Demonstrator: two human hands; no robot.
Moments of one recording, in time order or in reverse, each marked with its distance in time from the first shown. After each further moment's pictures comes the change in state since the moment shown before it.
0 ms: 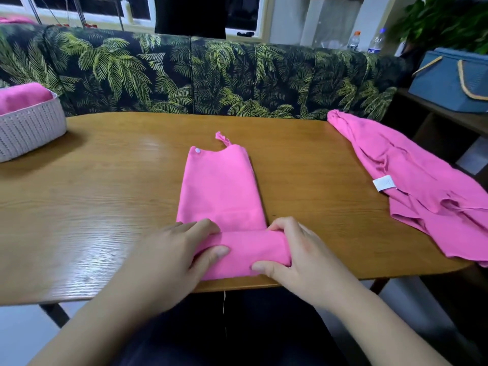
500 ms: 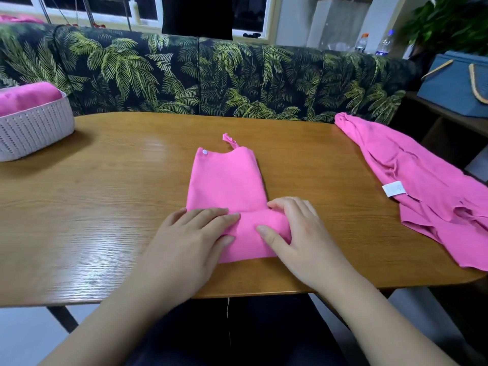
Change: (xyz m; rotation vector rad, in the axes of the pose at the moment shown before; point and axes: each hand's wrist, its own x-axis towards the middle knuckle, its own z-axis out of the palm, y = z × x) left_hand 0.014 -0.006 0.009 0.151 -0.036 -0.006; right_hand 0.034 -0.002 0.006 -0.019 0.285 -0.068
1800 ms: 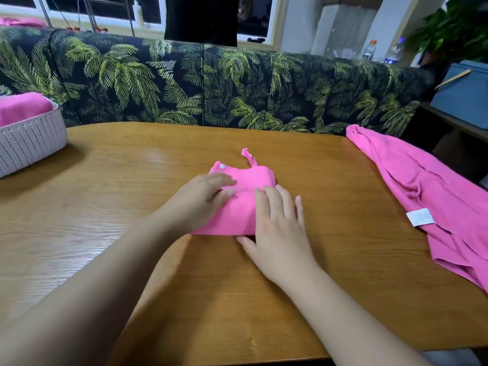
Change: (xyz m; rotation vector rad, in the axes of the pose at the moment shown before) left_hand 0.126 -0.085 0.030 -0.417 -0.087 -0.123; right_hand 0.082 -0.005 0.054 -0.436 0.103 0.033
